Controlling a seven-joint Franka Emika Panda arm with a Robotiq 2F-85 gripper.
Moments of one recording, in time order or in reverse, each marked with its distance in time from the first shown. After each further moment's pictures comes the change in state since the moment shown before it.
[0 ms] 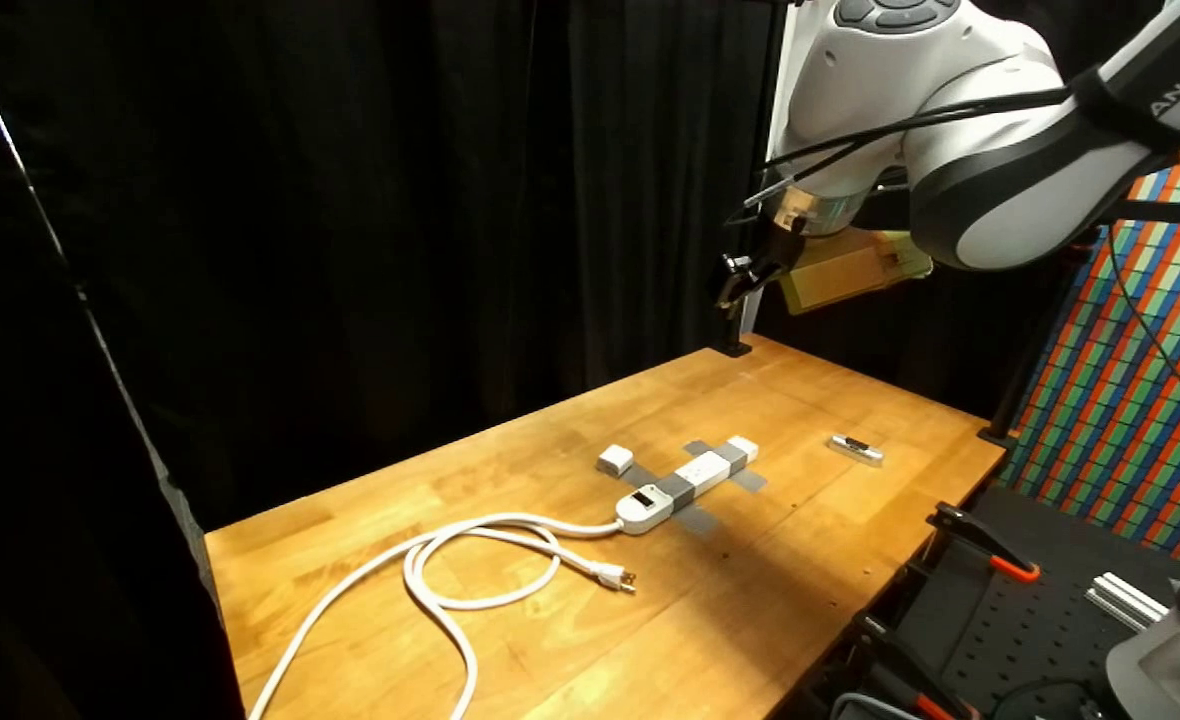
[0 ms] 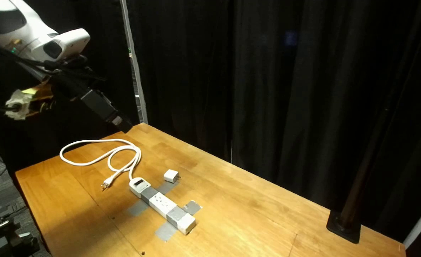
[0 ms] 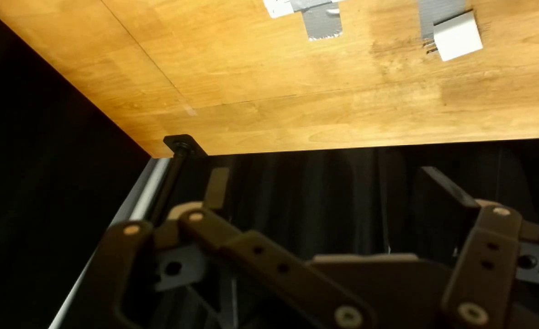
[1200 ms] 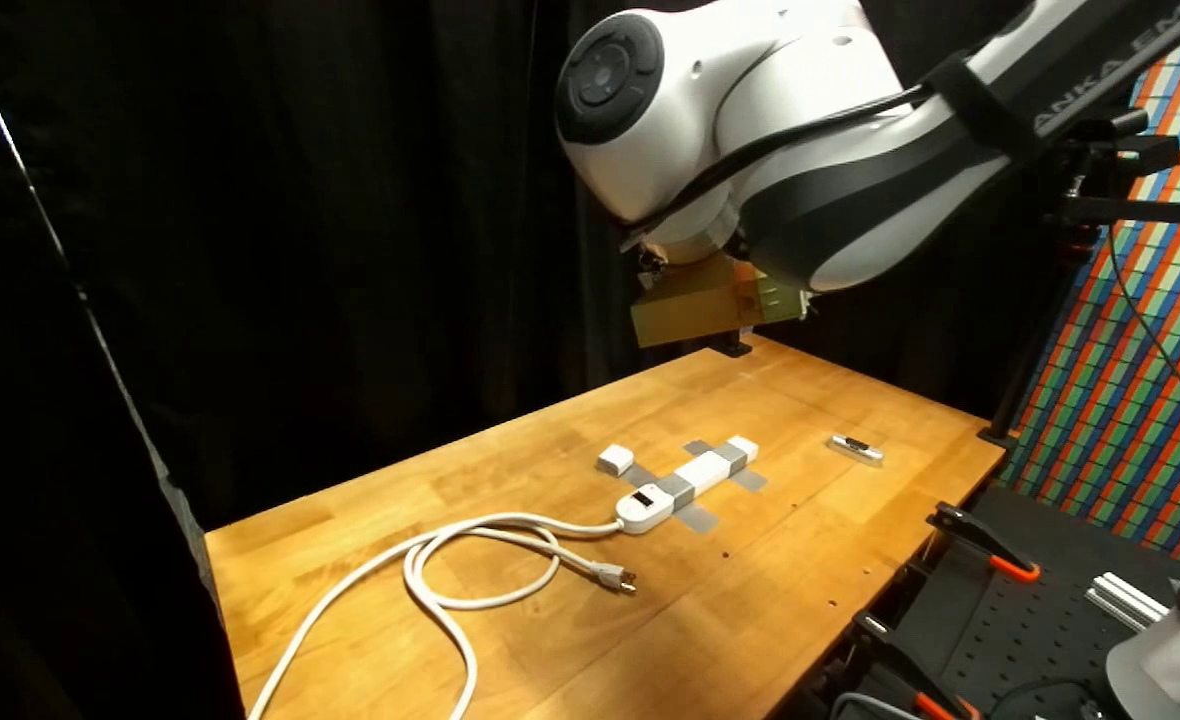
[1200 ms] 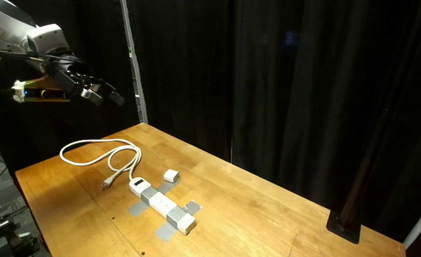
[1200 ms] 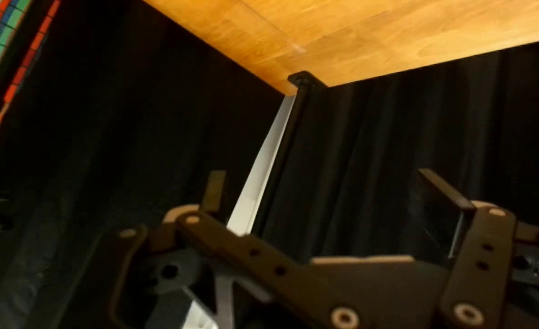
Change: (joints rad) arm -0.362 0.028 0.762 0.360 -0.031 -0.726 0.636
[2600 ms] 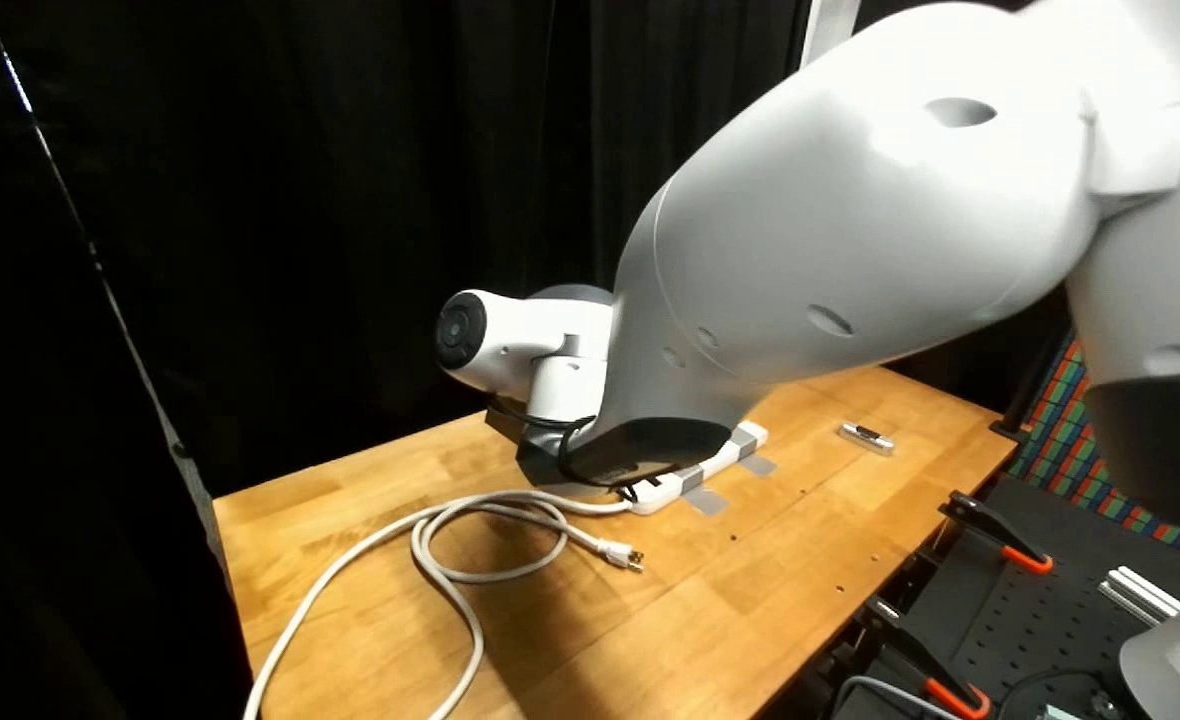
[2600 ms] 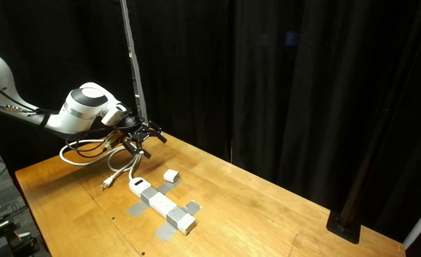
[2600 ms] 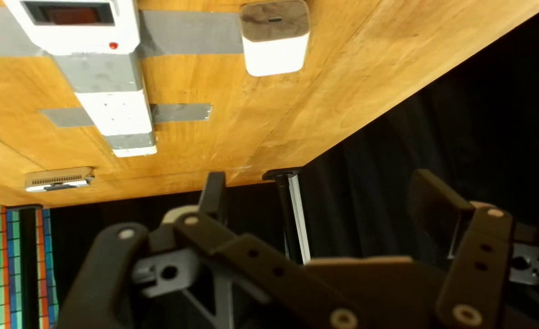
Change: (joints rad) arm -0.759 -0.871 0.615 0.578 0.833 0.297 0.273
